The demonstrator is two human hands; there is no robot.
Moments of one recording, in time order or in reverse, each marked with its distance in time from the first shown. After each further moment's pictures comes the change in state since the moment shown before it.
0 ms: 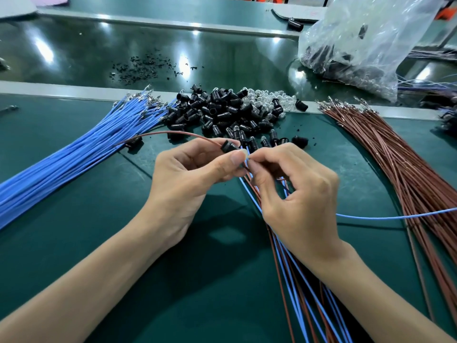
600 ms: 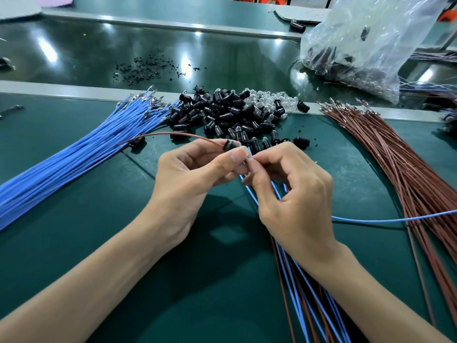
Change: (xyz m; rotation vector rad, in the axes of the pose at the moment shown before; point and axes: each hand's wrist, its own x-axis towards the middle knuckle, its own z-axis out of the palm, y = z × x) left_hand -0.003 0.004 0.001 -0.018 0.020 -0.060; right_hand -0.002 -0.002 0.005 0.050 0.003 0.062
